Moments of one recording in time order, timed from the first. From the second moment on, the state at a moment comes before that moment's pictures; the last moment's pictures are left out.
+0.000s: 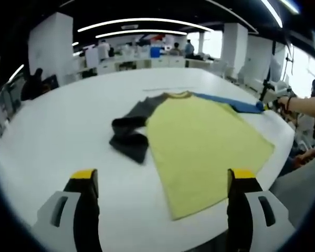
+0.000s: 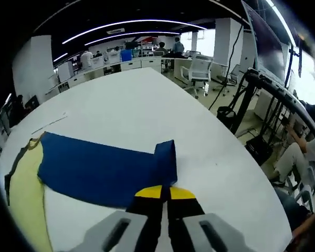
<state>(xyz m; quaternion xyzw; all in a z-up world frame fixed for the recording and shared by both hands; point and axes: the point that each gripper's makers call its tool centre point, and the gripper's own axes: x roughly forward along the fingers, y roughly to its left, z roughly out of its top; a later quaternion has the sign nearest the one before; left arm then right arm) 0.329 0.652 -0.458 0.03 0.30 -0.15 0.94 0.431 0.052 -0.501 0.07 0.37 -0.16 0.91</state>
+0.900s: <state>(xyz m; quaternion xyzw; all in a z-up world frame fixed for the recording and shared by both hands) 0.325 0.651 -0.458 0.04 0.30 -0.16 0.94 0.495 0.116 -0.471 0.00 0.35 -0.05 0.94</state>
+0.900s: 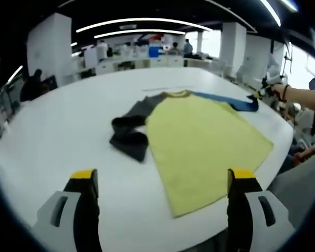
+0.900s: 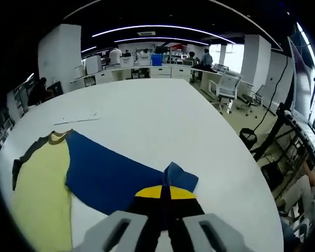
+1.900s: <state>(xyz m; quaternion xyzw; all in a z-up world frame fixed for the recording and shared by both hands) 0.325 0.648 -0.465 0.04 0.31 -0.17 0.93 0.552 0.226 -0.451 -0.03 0.33 0.07 0.94</state>
